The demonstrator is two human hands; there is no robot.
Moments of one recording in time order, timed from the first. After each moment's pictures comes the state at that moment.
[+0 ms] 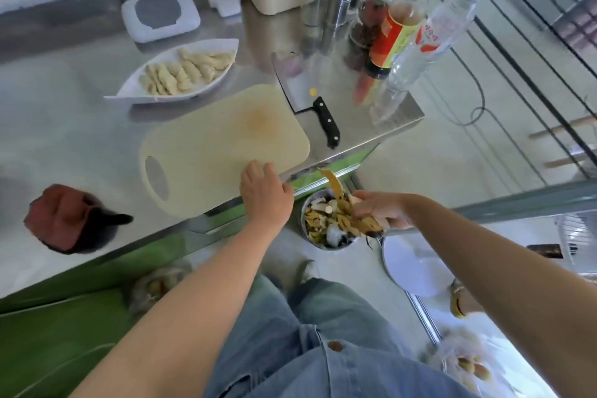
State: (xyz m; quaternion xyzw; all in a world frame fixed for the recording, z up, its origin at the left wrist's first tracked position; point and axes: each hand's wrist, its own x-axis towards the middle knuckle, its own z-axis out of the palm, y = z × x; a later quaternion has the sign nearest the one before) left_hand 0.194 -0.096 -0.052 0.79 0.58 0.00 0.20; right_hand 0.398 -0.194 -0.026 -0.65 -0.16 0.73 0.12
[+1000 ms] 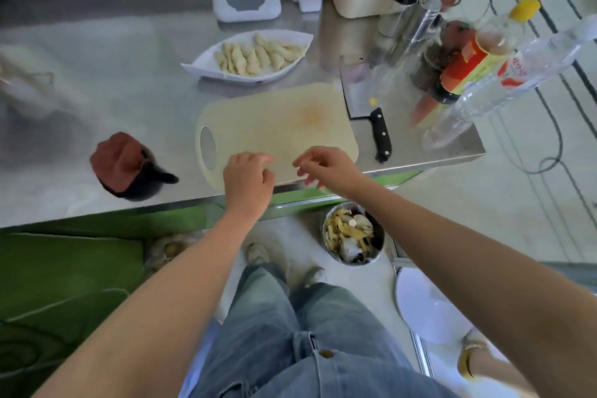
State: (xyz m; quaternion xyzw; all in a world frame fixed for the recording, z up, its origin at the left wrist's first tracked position) left_hand 0.111 -0.074 -0.045 0.74 0.63 0.15 0.21; right_hand 0.290 -0.092 -0.011 -0.64 -0.52 0.51 0.24
